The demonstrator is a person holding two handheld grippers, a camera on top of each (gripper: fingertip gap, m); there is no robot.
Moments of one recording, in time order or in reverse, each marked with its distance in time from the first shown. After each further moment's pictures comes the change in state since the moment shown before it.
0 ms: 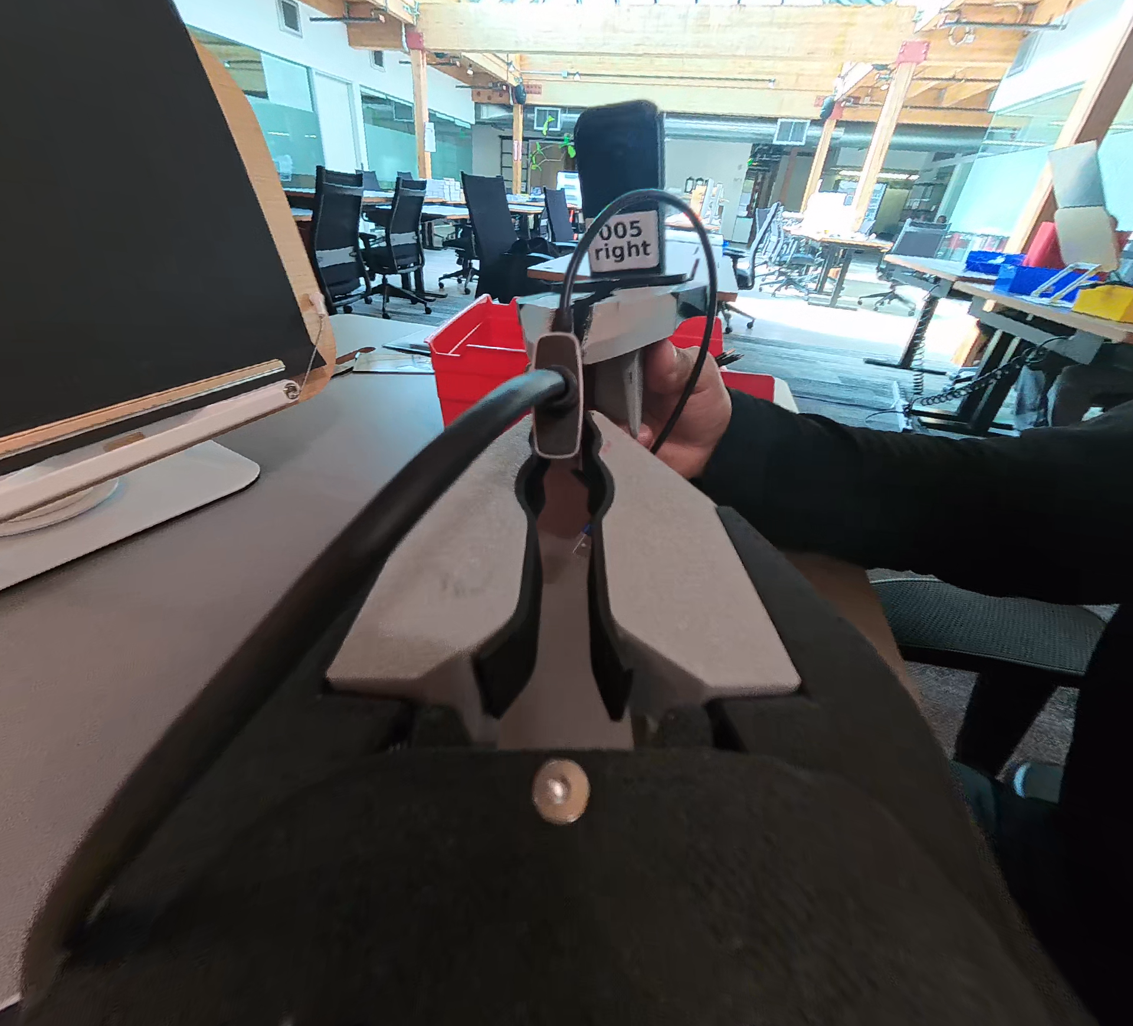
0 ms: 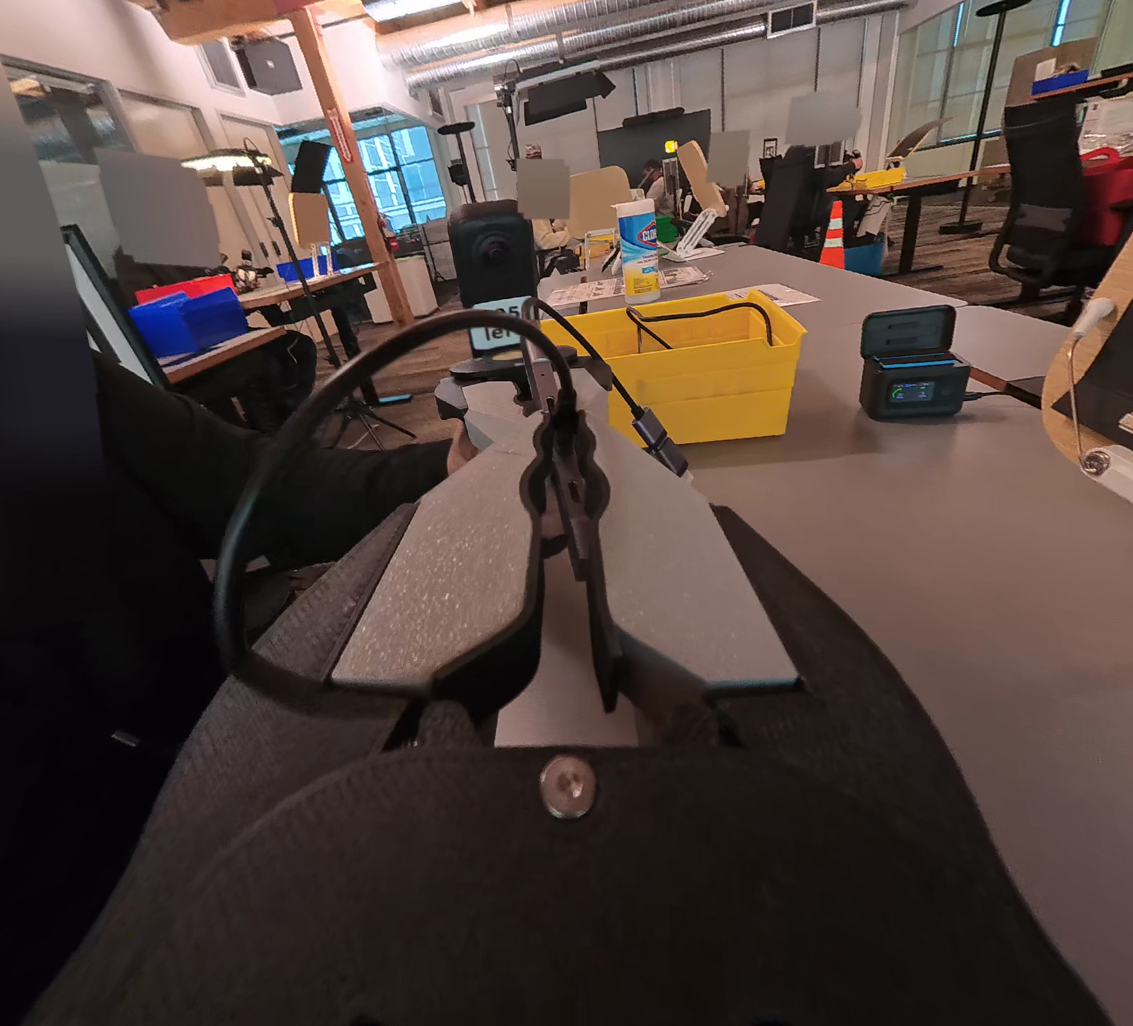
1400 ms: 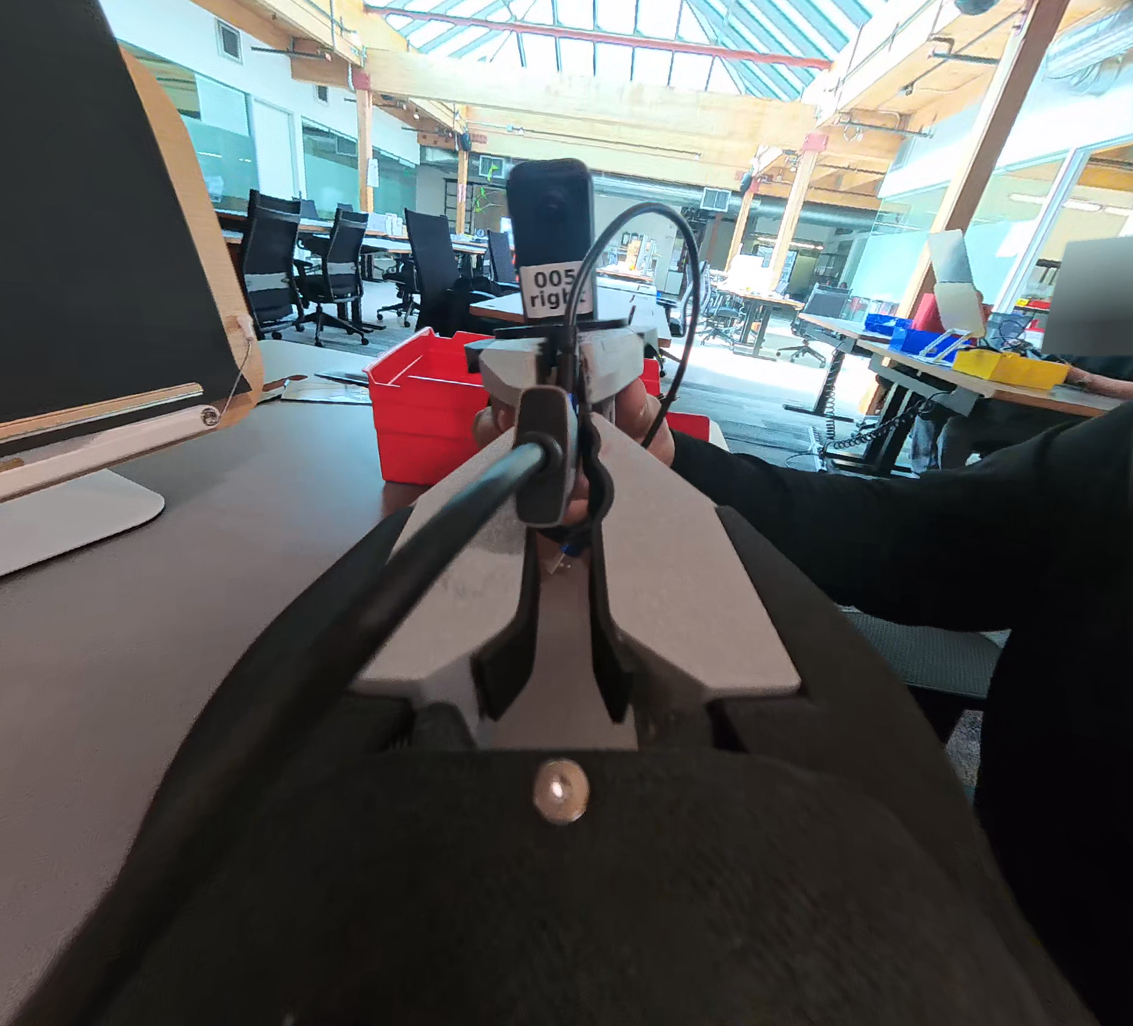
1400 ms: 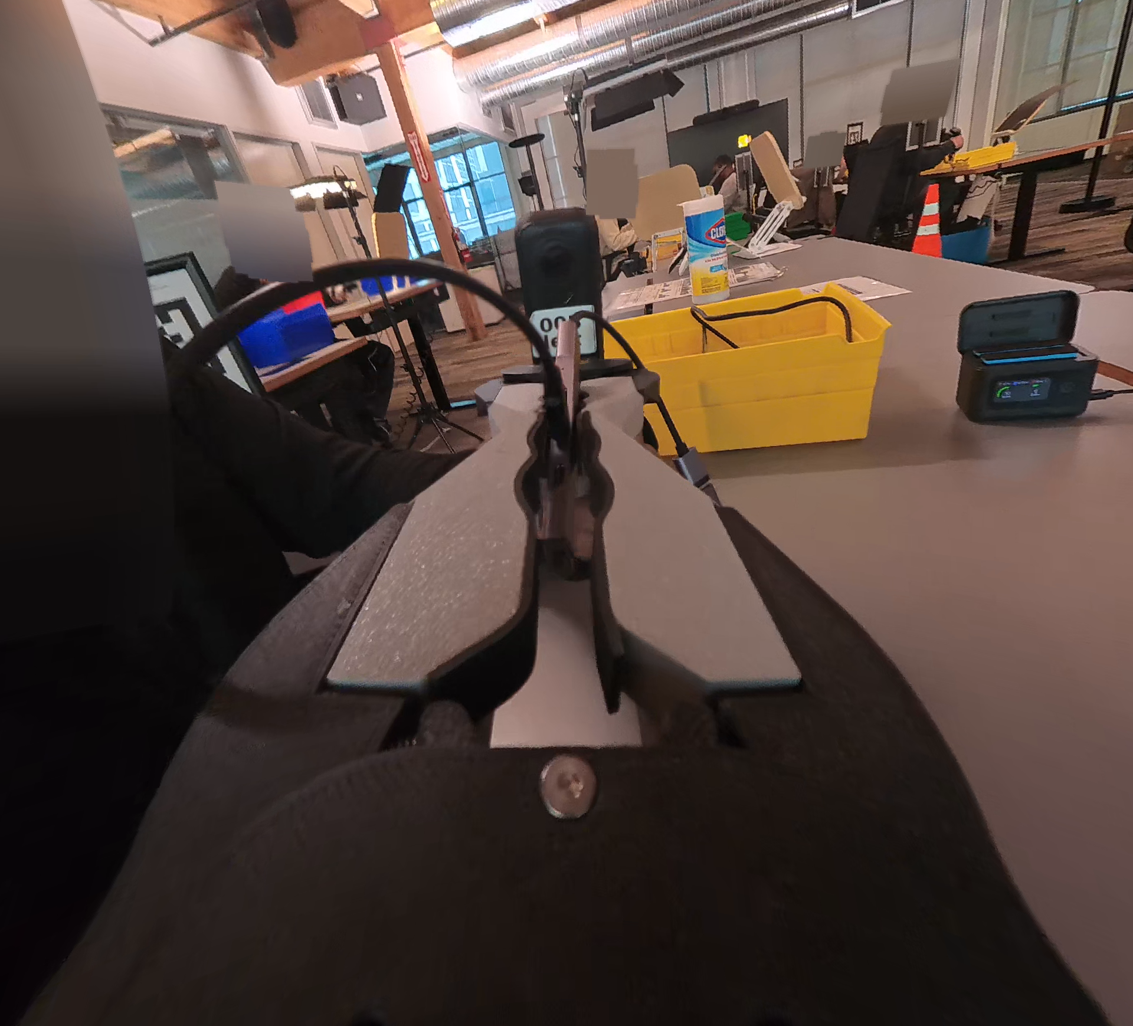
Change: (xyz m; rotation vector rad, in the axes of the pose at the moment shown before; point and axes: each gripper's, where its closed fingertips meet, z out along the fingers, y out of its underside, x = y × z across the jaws) left arm 0.017 -0.010 0.005 0.076 0.098 -0.081; right arm -0.016 0.002 0.005 0.006 -0.117 0.065
